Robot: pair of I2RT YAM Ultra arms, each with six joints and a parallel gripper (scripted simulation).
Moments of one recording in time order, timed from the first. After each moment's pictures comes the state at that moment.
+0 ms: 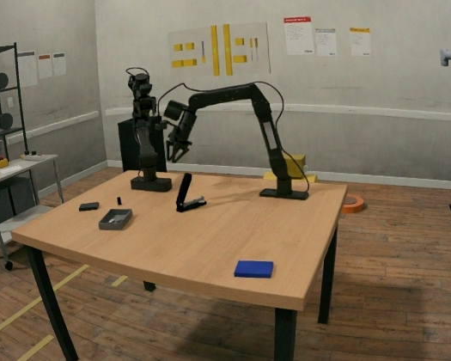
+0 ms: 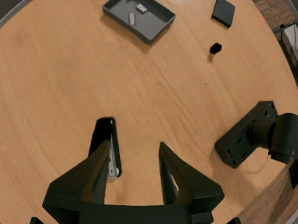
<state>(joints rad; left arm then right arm) -1.12 1.80 1.68 -0.98 -0.27 -0.48 0.67 0.40 1.18 -1.21 -0.03 -0.02</state>
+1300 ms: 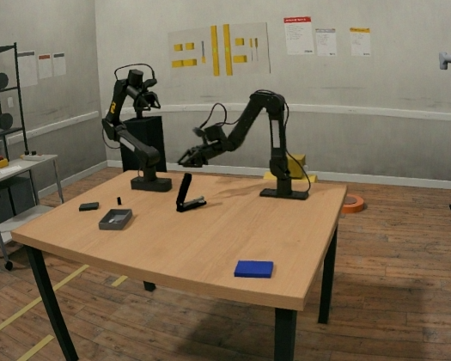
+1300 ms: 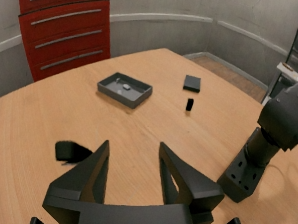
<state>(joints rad) -1.50 1.58 0.59 0.69 -0.90 -0.22 1.32 0.43 1.40 -1.45 0.07 0.04</state>
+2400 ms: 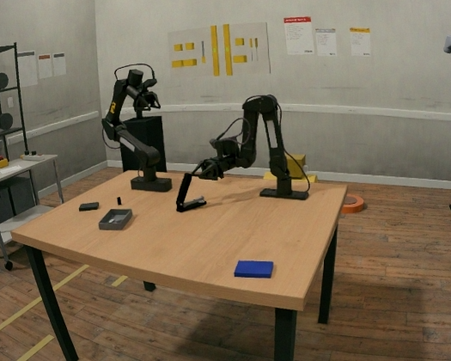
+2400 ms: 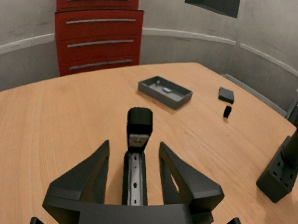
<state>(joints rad) -1.43 1.70 0.29 1.26 -1.00 -0.14 1.32 0.43 1.40 -1.45 0.07 0.04</state>
